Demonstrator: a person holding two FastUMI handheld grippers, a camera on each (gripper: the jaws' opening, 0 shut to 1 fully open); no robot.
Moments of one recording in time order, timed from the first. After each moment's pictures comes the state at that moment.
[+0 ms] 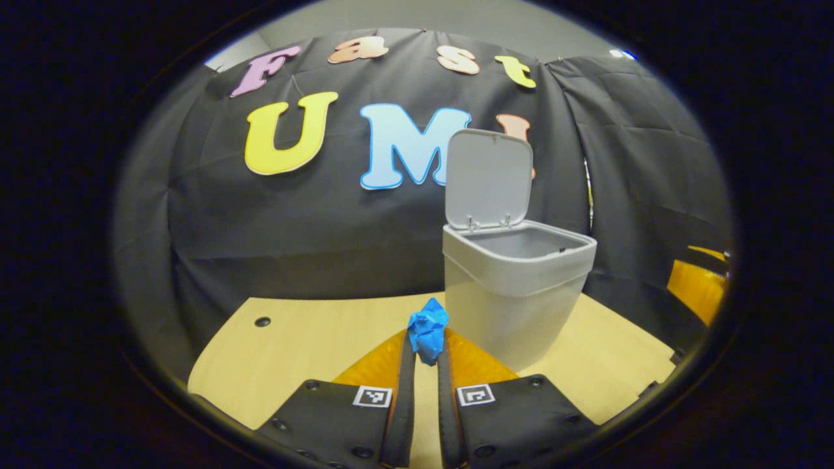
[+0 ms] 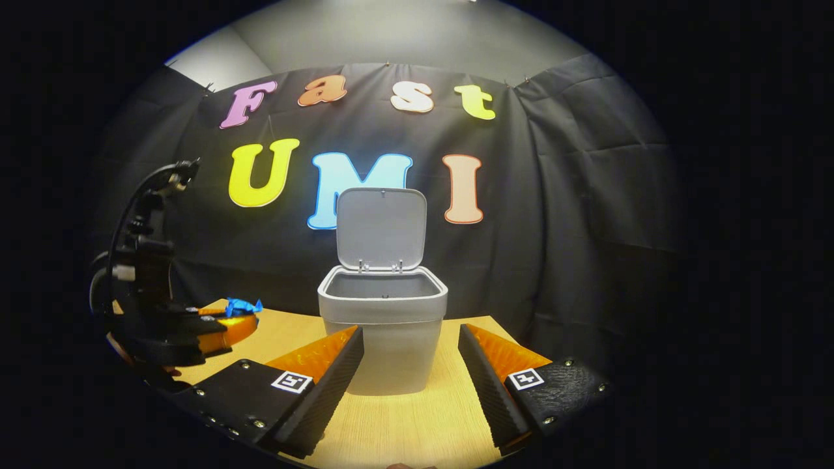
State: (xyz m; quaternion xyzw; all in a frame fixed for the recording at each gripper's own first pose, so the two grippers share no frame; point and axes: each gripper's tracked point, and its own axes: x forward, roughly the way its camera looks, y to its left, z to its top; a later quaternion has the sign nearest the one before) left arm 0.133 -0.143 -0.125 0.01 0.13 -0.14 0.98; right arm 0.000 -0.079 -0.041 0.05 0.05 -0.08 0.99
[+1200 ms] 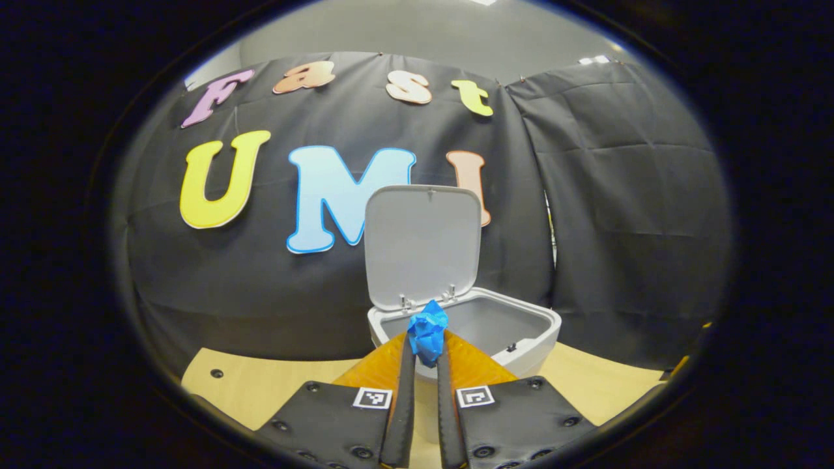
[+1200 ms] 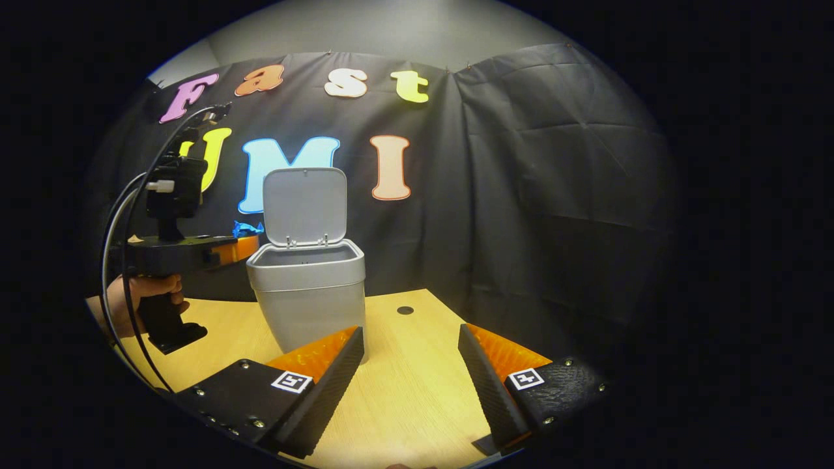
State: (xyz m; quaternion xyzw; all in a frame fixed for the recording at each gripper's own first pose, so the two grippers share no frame) left arm 0.208 -0.265 -0.063 0.02 0.04 -0.24 0.97; right arm -0.063 -0.137 -0.080 0.07 0.10 -0.22 0.97
